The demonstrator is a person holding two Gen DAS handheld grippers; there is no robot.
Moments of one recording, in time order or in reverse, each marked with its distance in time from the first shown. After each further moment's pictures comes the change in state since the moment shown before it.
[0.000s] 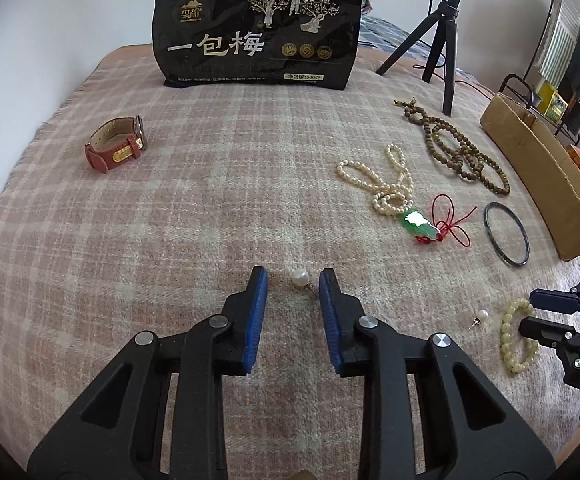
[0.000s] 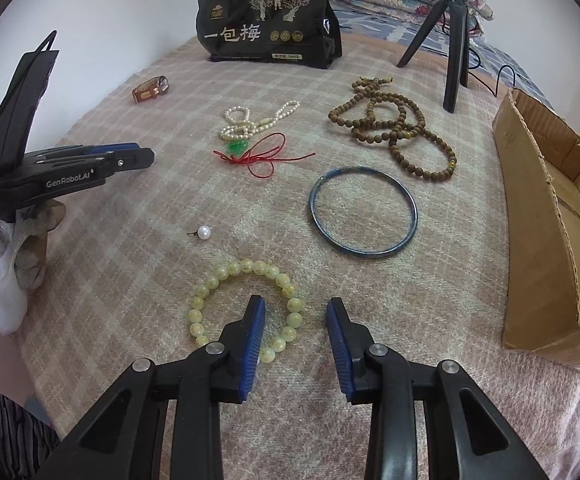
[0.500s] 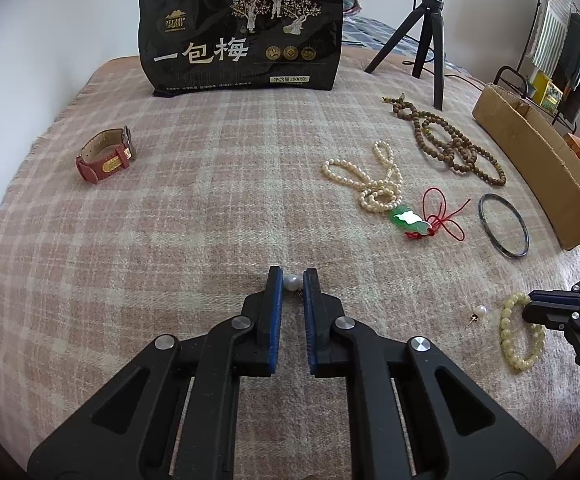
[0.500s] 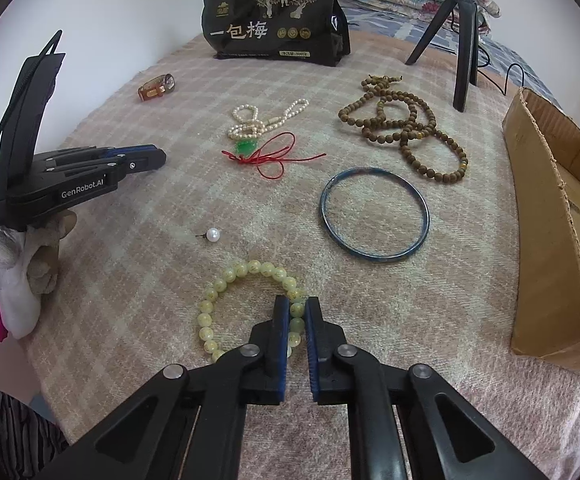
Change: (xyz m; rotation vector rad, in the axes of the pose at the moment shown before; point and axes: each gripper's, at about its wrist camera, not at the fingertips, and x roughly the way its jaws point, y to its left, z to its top) left arm 0.000 -0.011 -0.002 0.044 -0.019 0.005; right arm 0.001 0.000 0.002 0.011 0.003 0.036
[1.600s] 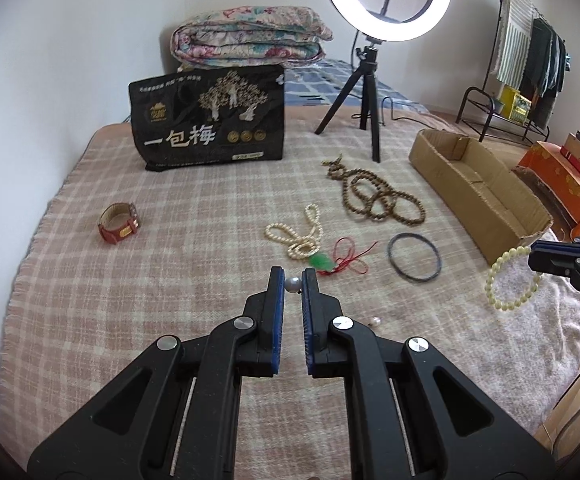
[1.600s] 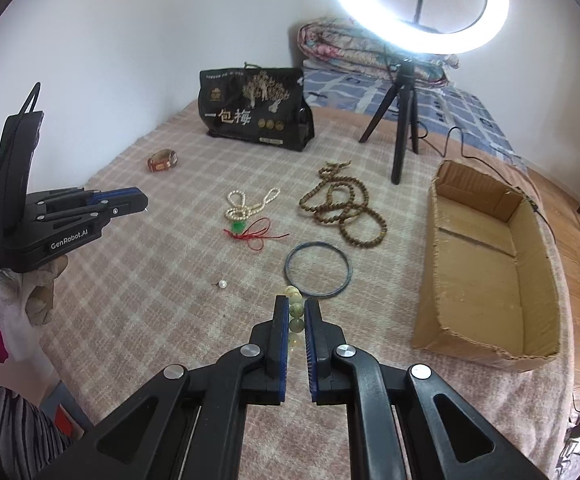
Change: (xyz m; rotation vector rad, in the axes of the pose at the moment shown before) left arm -0.098 -0.043 0.012 0.072 -0.152 -0.057; right arm -0.115 -0.004 -0.001 0.020 -0.203 -0.115
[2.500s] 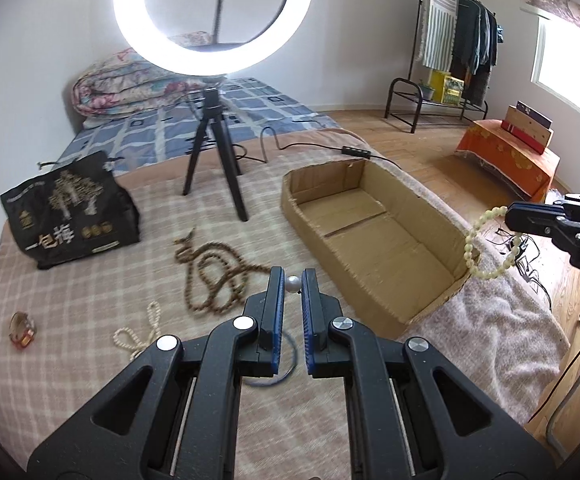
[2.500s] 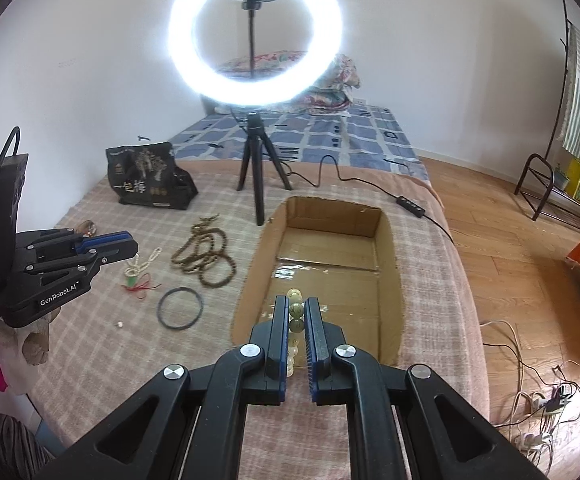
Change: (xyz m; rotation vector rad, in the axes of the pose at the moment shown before) left arm 0.035 -0.162 0.079 0.186 -0.041 -0.185; right arm -0.071 -0.141 0.003 0.161 -0.111 -0.177
